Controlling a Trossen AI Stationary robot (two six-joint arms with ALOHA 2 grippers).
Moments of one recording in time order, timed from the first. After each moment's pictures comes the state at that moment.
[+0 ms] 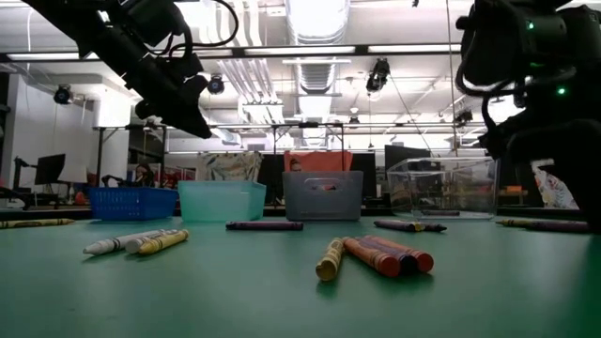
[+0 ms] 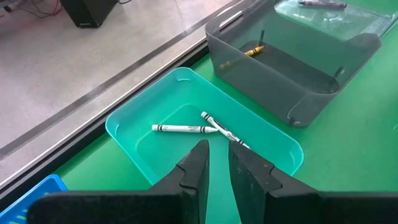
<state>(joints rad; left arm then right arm) 0.32 1.04 0.61 -0.20 -0.41 -0.20 0.32 1.54 0.78 -0.85 -0.08 1.31</state>
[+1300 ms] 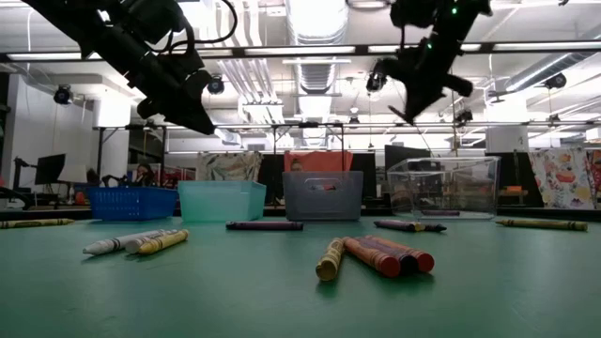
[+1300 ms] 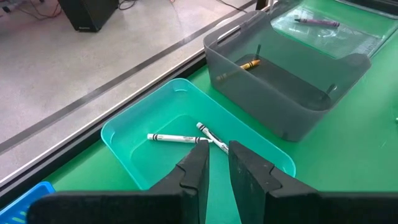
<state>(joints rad) 0.32 1.04 0.61 -0.16 -0.41 -0.22 -0.51 1.32 1.15 -0.81 0.34 0.52</state>
